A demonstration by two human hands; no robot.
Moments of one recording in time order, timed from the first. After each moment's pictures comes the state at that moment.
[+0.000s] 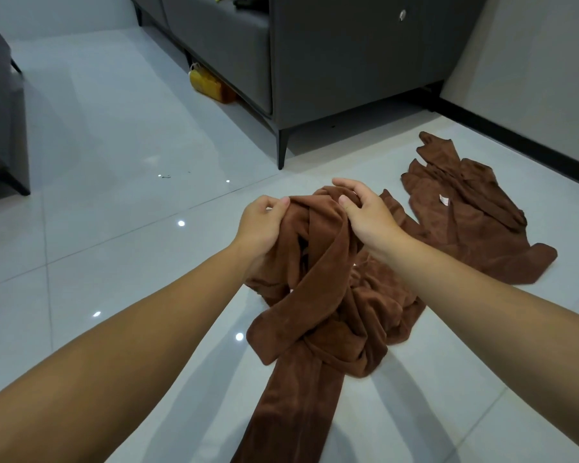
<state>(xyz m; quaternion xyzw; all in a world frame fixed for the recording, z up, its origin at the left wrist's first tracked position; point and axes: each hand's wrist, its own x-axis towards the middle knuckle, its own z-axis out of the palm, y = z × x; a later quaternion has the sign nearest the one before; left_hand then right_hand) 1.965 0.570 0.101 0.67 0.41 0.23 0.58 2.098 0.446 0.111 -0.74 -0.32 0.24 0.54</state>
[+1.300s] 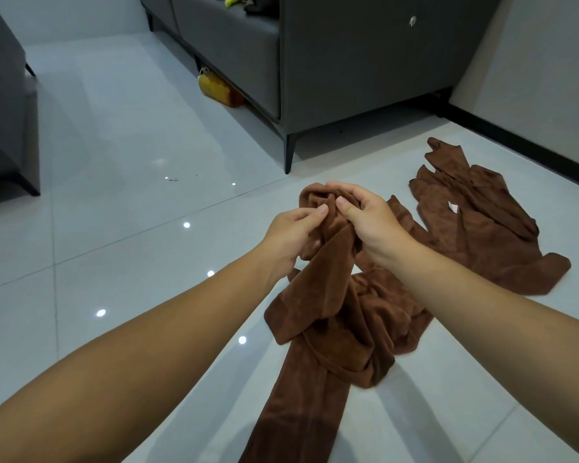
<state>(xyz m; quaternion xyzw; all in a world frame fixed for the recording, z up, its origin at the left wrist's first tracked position) 1.981 0.554 0.099 0.59 0.33 0.15 0.72 2.094 0.458 0.113 -0.65 -0.33 0.30 0.62</state>
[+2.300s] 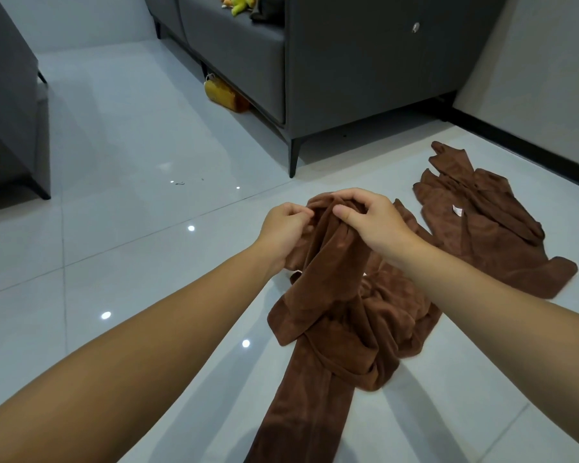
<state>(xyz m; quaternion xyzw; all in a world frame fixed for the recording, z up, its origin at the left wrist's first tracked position) 1.970 0.560 0.119 0.62 0.40 0.18 0.65 2.092 0.452 0.128 -0.71 -0.43 0.21 0.52</state>
